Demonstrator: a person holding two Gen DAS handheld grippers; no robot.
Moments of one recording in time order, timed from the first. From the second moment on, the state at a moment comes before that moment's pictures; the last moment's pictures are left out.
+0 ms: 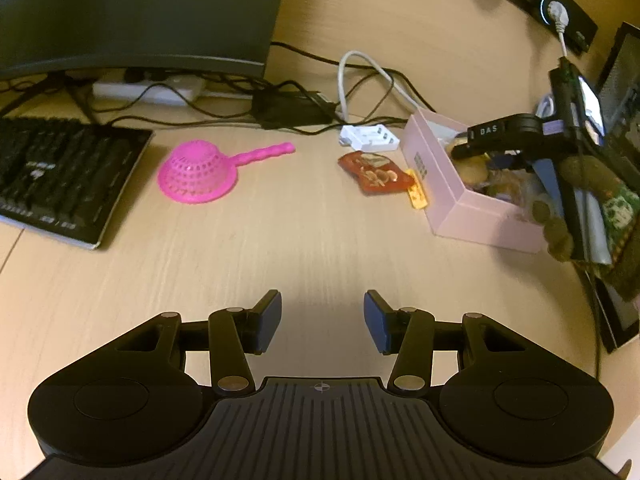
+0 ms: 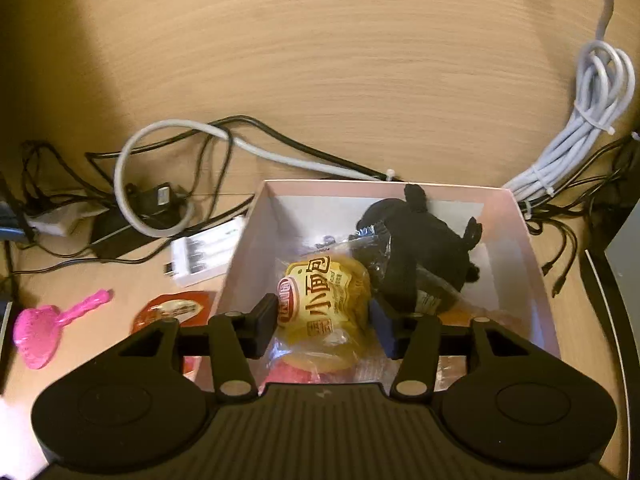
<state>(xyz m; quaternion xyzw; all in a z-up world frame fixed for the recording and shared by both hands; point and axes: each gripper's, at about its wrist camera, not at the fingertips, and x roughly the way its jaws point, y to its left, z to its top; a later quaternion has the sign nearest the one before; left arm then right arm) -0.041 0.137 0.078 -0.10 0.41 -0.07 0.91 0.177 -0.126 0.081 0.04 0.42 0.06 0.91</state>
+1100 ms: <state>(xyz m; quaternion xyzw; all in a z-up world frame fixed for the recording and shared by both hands) 0.136 0.198 0.046 0.07 0.40 -0.04 0.91 0.028 -0.114 0.104 -0.03 0.40 0.11 0.91</state>
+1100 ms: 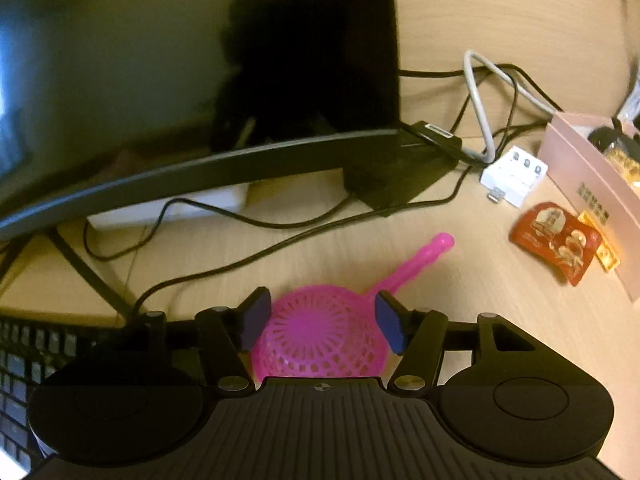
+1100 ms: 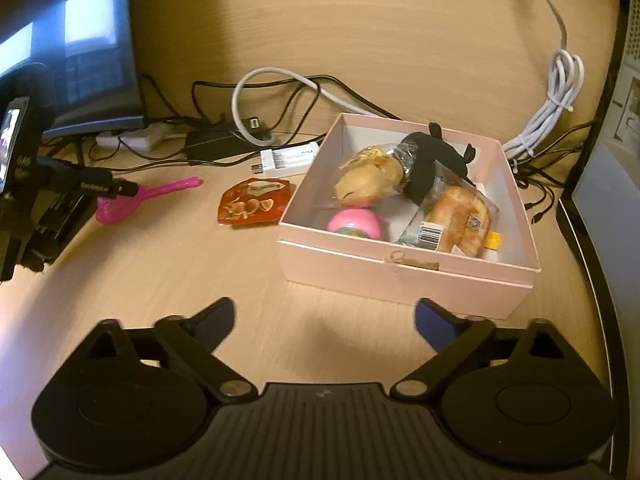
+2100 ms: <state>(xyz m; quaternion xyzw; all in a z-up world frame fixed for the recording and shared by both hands) -0.005 0.192 0.070 -0.10 0.38 -0.05 0.92 0.139 -0.008 0.128 -0.03 0.37 0.14 0.92</state>
